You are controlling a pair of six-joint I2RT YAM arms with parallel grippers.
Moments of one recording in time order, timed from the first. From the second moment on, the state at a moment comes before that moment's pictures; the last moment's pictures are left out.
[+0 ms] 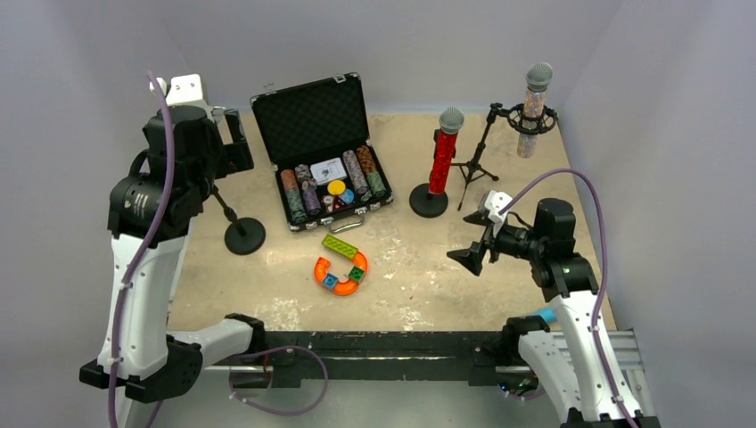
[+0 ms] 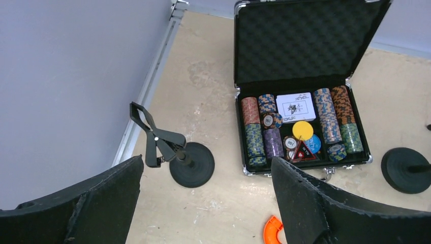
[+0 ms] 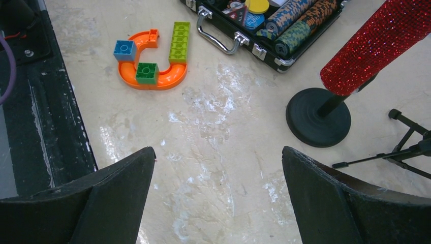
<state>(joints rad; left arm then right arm) -0.28 1.13 1.82 -1.15 -0.49 -0.23 0.08 0.68 0.71 -0.54 -0.91 -0.44</state>
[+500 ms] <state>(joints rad) -0.06 1.21 1.72 -1.11 -0.54 -0.34 0.08 0.67 0.71 -0.55 -0.91 -0.45</state>
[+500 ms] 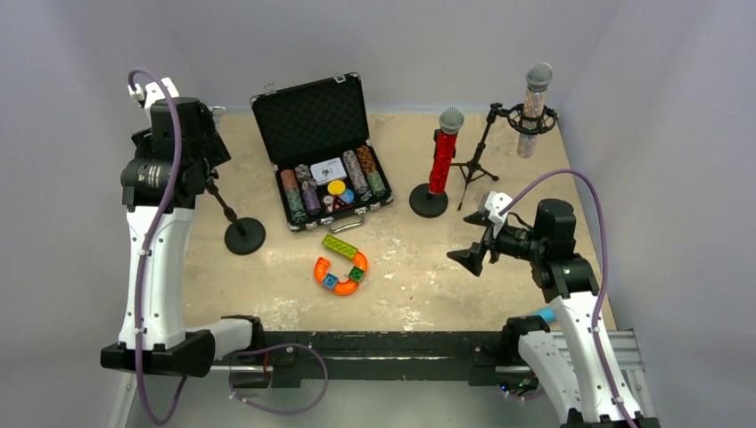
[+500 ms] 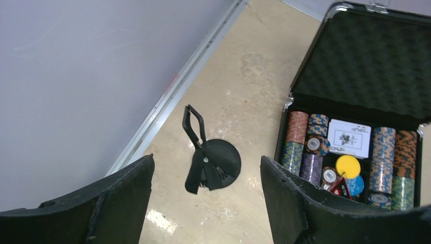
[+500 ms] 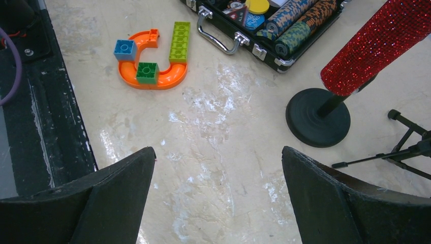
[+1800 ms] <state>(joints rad) 0.14 1.12 1.57 -0.94 -0.32 -0.25 0.06 0.67 0.71 -0.55 -0.91 -0.45</state>
